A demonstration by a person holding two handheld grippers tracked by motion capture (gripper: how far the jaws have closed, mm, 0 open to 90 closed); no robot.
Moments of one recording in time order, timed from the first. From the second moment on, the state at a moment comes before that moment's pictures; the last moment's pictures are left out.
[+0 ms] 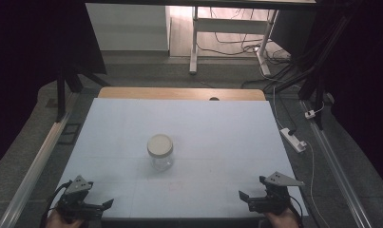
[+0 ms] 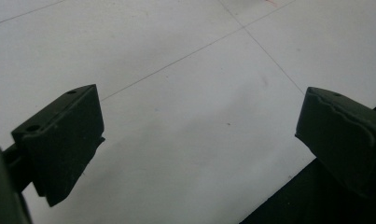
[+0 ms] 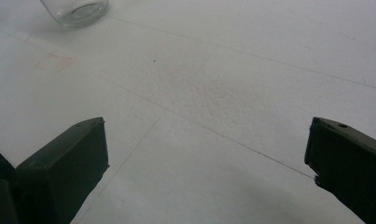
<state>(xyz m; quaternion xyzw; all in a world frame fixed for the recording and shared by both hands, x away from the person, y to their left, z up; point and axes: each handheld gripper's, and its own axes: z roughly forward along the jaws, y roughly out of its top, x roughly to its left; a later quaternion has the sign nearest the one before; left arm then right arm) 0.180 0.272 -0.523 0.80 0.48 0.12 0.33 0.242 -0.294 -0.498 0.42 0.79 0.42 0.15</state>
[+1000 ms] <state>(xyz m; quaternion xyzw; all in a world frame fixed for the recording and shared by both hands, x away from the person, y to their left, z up) 0.181 0.274 -0.523 0.80 0.48 0.11 0.34 0.242 -0.291 -0.498 0.40 0.80 0.41 0.15</state>
